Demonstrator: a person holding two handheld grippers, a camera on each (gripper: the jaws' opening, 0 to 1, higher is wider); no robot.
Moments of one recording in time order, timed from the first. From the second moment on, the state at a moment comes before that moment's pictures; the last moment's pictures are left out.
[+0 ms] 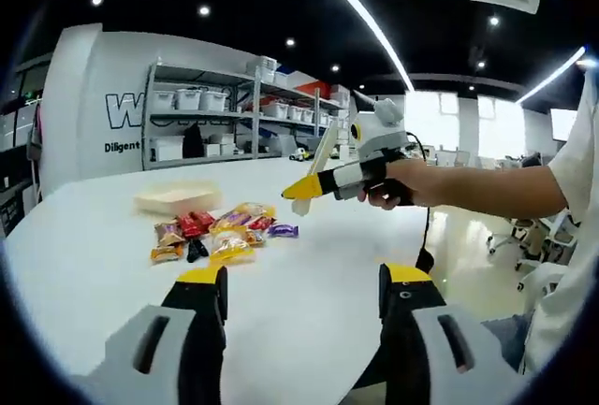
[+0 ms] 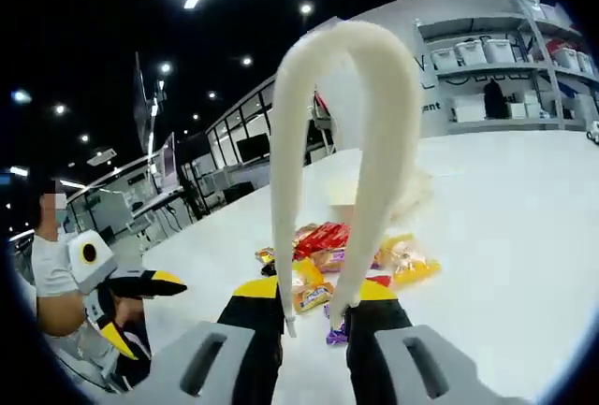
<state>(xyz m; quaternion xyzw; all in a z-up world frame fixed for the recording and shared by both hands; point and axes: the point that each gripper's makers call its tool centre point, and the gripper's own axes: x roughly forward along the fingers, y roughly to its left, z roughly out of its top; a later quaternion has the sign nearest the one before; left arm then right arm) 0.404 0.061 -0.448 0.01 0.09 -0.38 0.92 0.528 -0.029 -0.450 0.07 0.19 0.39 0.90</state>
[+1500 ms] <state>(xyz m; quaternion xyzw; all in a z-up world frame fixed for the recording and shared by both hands) 0.445 0.092 -0.424 -0.02 0.07 -0.30 0.95 0.562 -0.025 -0.339 0.10 0.10 0.45 0.88</state>
